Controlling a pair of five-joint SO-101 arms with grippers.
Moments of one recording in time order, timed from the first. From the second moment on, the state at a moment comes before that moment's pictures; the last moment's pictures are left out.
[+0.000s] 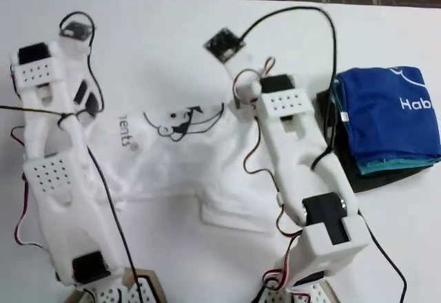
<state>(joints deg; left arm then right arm) -27.6 54.9 -52.9 91.0 -30.1 -17.3 8.8 9.7 56.4 31.7</state>
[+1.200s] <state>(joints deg) -31.5 58.8 -74.5 101.3 -26.9 -14.7 -4.0 15.6 46.7 34.7</state>
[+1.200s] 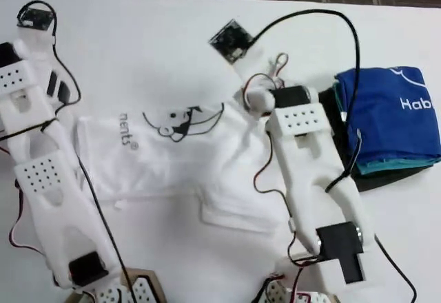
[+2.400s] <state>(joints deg) -25.8 31.1 -10.1 93.3 -23.5 -8.1 33.3 -32.5 81.0 34.7</state>
